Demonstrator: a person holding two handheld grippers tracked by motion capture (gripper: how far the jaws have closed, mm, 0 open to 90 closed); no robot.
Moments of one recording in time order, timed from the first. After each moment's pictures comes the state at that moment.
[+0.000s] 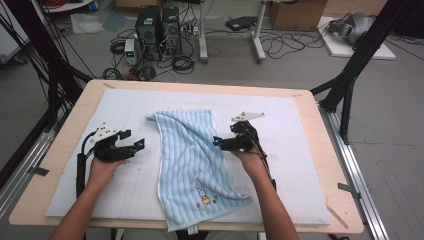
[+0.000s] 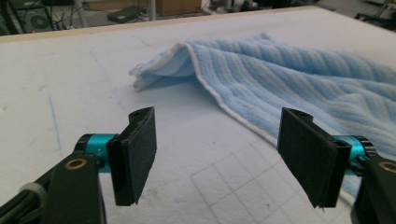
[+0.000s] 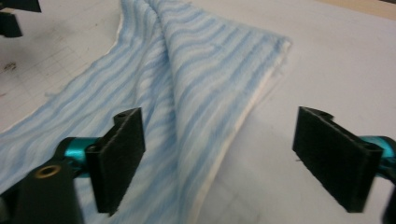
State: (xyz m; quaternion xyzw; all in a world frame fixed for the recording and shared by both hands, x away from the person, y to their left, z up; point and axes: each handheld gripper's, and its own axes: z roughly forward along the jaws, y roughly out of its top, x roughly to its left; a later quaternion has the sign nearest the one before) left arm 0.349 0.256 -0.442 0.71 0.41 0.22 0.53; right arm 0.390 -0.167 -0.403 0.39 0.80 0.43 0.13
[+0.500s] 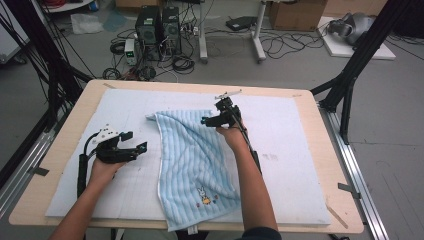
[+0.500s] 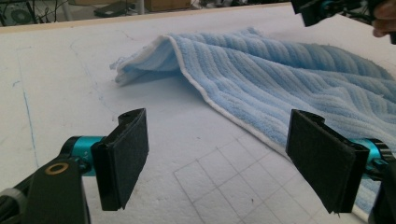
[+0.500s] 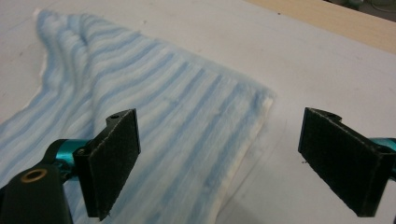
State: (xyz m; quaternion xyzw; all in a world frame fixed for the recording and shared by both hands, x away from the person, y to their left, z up) left arm 0.348 0.252 -0.445 0.72 0.40 0.21 0.53; right arm 0.480 -0.123 -0.411 0.41 0.81 0.39 0.14
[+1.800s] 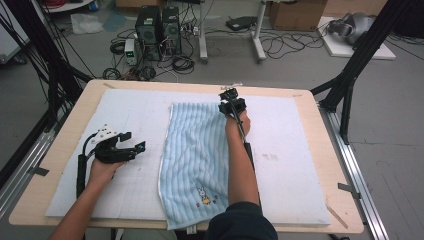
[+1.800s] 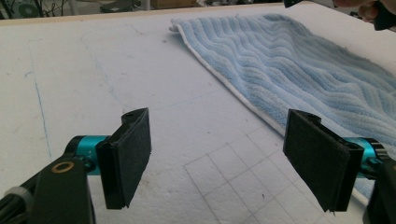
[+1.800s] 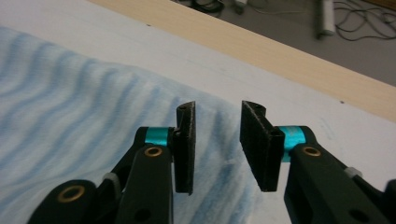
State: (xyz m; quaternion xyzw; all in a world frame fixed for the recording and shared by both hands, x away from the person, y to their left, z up) left arm 0.349 0.256 -0.448 0.72 0.41 0.21 0.52; right arm 0.514 -0.131 -0.411 0.49 0.76 0.30 0.29
